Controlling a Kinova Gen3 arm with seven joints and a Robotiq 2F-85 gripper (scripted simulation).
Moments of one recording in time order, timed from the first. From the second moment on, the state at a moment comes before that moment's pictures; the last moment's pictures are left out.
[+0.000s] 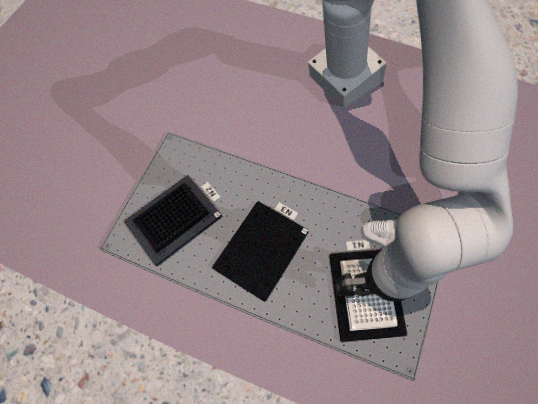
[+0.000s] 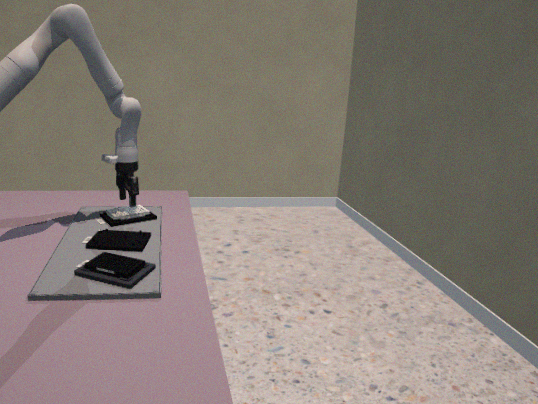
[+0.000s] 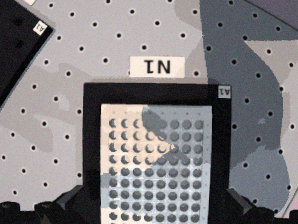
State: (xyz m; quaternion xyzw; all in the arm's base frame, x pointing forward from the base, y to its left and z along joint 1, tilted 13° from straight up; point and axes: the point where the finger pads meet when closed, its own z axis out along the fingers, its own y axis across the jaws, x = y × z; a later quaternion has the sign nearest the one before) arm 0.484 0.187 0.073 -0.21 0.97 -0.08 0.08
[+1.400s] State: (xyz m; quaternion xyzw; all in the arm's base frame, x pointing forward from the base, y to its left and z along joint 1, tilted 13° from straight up) arm 0.487 0.184 0.054 -0.21 0.97 -0.08 0.08
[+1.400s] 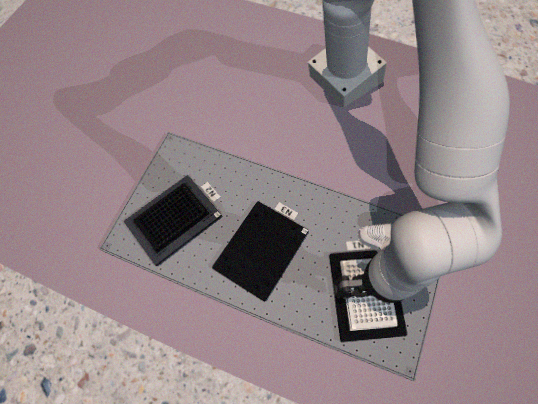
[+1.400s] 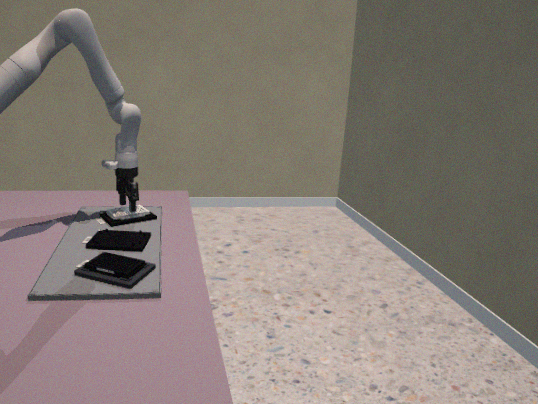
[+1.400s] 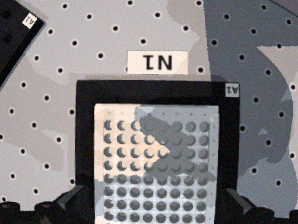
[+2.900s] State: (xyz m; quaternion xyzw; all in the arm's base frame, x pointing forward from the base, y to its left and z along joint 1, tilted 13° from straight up) arm 0.489 0.183 0.043 -0.21 0.97 -0.08 0.08
